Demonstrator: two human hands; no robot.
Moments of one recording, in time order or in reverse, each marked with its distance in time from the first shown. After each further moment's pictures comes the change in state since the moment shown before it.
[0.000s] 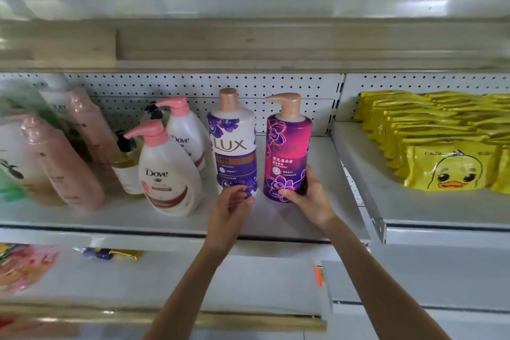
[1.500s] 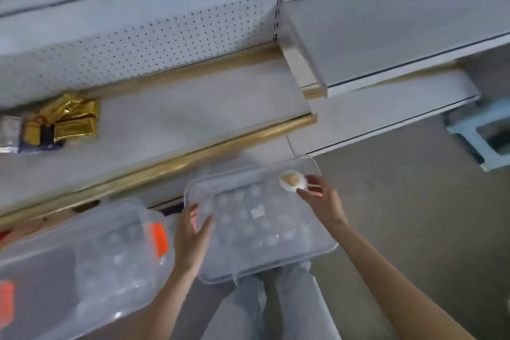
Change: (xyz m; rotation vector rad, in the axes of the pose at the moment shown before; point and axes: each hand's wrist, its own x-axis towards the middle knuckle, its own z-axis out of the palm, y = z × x) left_hand -0.254 -0.281 -0.180 0.405 -0.177 -0.656; right_hand -0.364 0.236 0.149 -0.158 0.347 0.765
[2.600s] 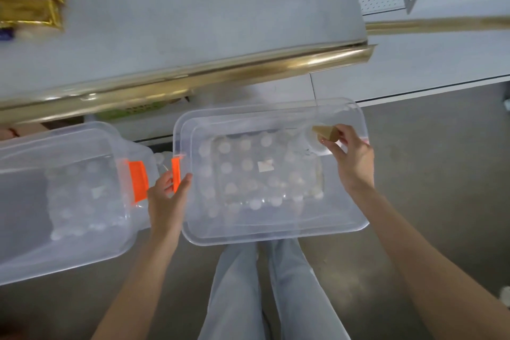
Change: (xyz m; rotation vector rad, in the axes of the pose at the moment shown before) left_hand 0.040 -0.111 0.009 -0.099 0.177 -0.185; right_hand 0.072 0.087 0.041 -0.329 0.089 -0.349
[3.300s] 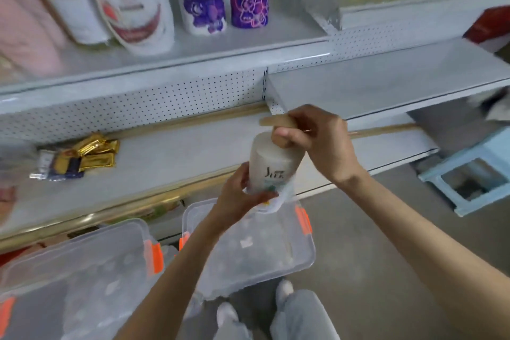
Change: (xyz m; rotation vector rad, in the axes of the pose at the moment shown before) left_hand -0.190 0.248 0.003 0.019 -0.684 0.707; right_hand -0.075 -0.292 -0.266 0.280 0.110 -0.439
